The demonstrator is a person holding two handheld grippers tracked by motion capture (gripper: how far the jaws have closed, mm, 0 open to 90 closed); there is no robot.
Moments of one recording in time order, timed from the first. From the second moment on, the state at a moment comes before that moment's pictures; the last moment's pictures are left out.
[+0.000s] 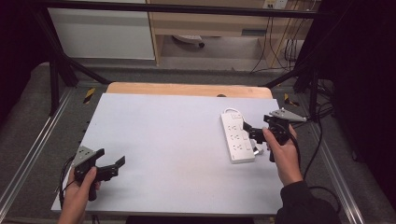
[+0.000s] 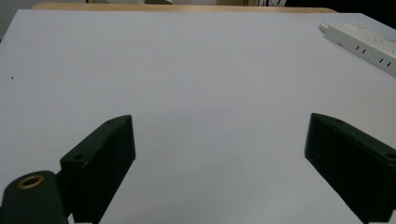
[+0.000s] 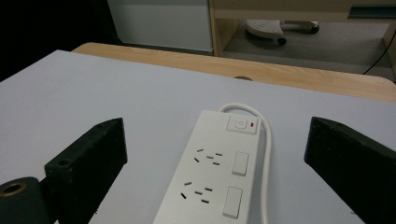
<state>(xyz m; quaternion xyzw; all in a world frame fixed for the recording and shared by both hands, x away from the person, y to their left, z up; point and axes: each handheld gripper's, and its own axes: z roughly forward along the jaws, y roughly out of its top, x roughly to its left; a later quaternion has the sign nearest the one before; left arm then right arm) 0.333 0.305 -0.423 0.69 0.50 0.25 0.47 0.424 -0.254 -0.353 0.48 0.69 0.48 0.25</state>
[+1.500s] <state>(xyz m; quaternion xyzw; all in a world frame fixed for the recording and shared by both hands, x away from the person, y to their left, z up) 0.325 0.308 -0.421 0.69 0.49 0.25 0.47 0.334 -0.281 -0.416 0.46 0.70 0.48 0.27</state>
